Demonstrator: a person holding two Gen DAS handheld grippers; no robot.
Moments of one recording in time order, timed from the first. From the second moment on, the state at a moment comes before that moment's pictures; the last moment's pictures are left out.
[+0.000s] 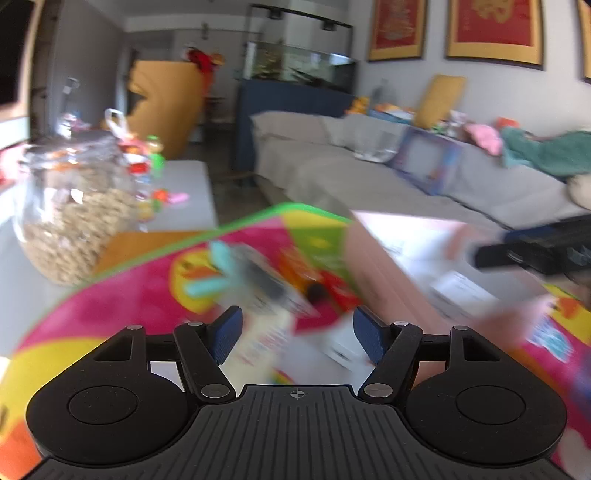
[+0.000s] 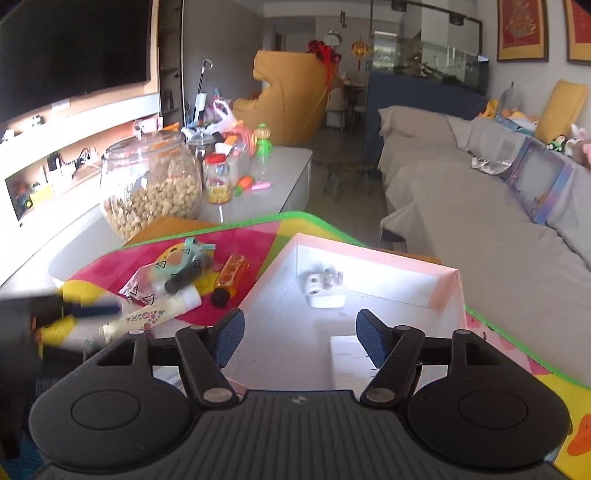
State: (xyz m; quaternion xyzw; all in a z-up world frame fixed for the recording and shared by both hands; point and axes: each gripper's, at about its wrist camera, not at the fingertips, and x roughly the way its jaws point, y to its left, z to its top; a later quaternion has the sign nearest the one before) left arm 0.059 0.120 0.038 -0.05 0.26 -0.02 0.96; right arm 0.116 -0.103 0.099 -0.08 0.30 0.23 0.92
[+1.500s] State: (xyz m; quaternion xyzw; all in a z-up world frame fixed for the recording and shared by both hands) left arm 0.070 0.139 0.032 0.07 0.34 -0.08 0.93; right arm 0.019 -0.118 0.011 -0.10 0.35 0.21 0.91
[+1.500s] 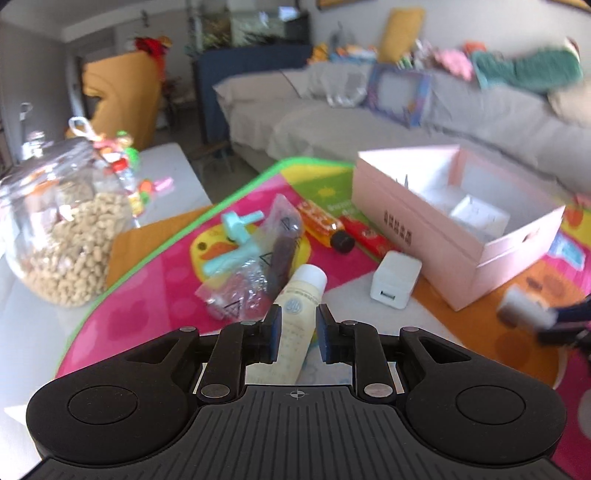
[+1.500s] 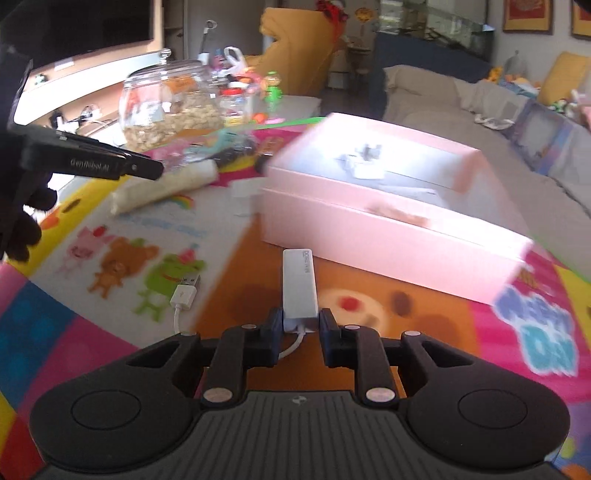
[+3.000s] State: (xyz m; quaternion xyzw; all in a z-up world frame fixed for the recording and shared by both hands) left arm -0.032 0.065 0.012 0.01 0.37 -0.06 0.93; right arm 0.037 -0.109 0.014 -0.09 0.36 0.24 0.90
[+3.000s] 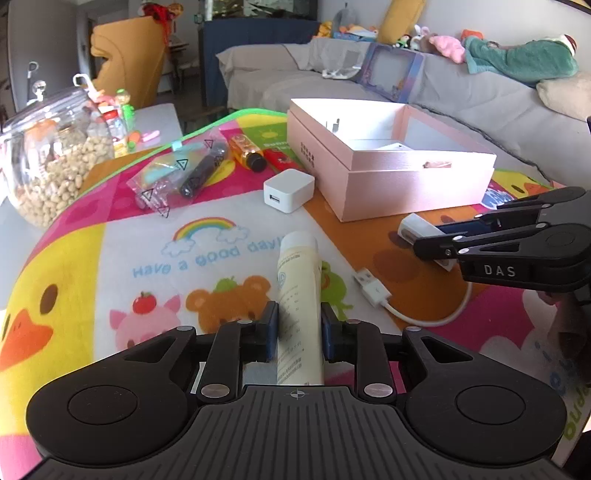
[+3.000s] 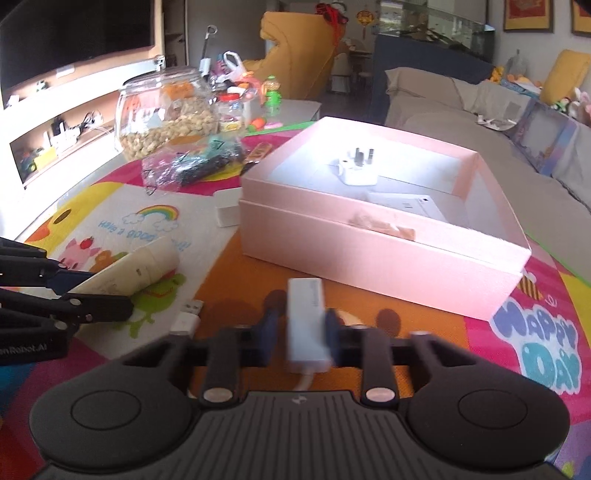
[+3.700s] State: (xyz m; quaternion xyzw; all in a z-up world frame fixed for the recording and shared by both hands) left arm -0.076 0.011 0.069 0.04 0.30 -0.16 0.94; right arm -0.057 -0.210 0.134 -0.04 0.18 0.22 0.96
